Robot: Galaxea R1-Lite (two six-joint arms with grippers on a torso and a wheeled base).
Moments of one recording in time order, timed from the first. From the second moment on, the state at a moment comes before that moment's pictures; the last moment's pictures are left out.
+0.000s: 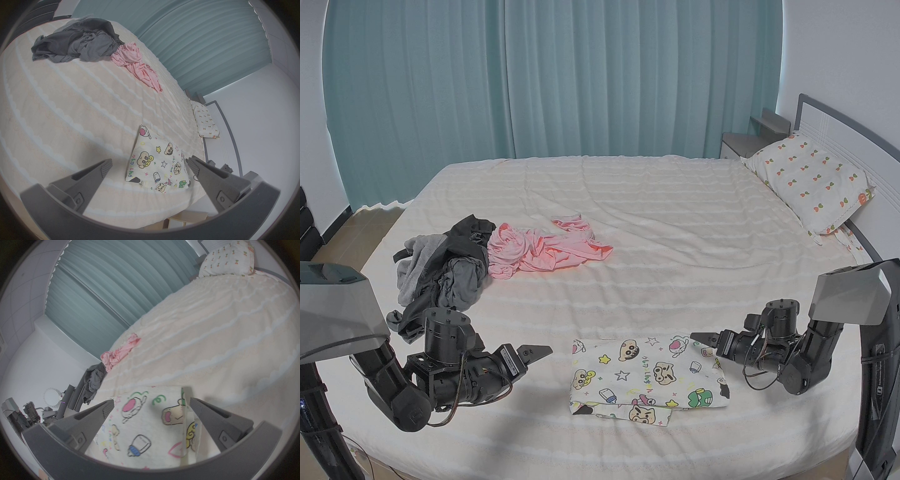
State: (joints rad) left arm -0.39 2.03 -0.37 -1.07 -0.21 -0.92; right arm 0.21 2.44 -0.66 -1.24 0.33 0.57
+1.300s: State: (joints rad) left arm -0.38 2.08 -0.35 -1.14 -0.20 -0.92; right arm 0.16 2.50 -0.69 -1.37 0.33 0.58
